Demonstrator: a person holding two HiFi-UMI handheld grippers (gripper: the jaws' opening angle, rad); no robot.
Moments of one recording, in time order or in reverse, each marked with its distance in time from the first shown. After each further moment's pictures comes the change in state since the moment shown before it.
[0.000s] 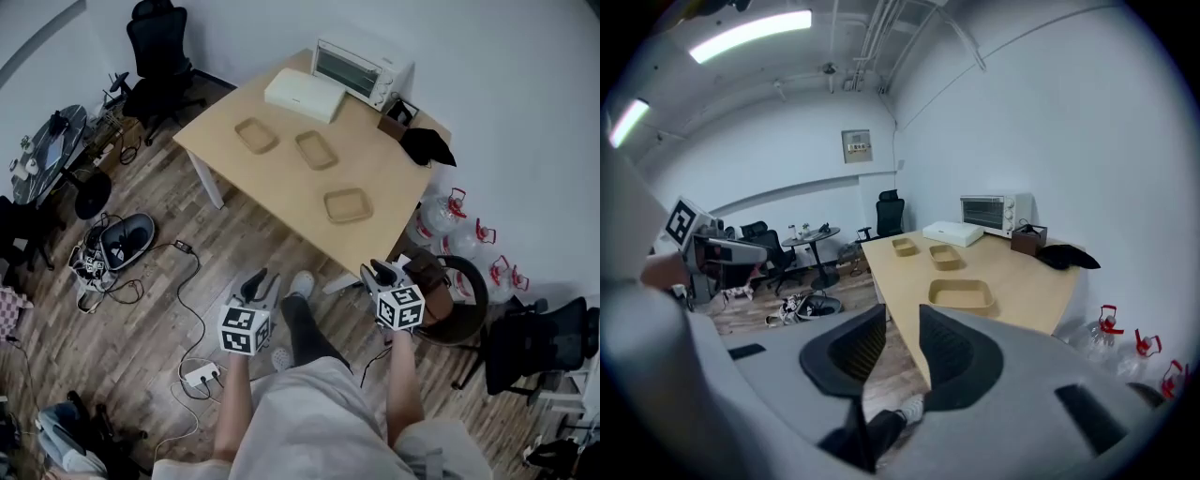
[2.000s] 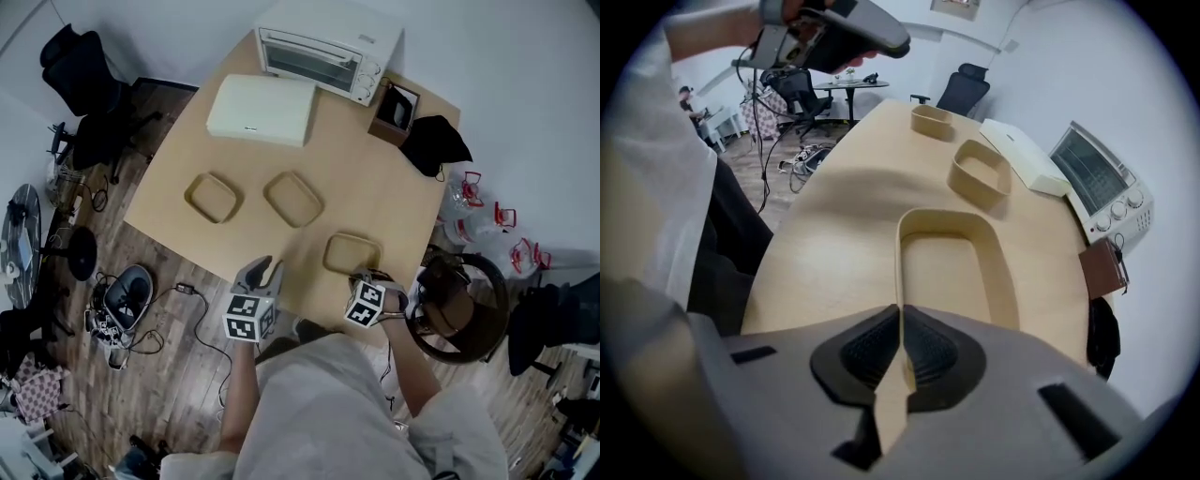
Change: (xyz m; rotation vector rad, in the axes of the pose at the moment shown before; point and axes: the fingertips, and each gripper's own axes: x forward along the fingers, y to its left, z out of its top) left arm 0.340 0.111 0.096 0.049 0.227 -0.148; right arm 0.255 -0.133 -0.042 -0.606 0.749 0.128
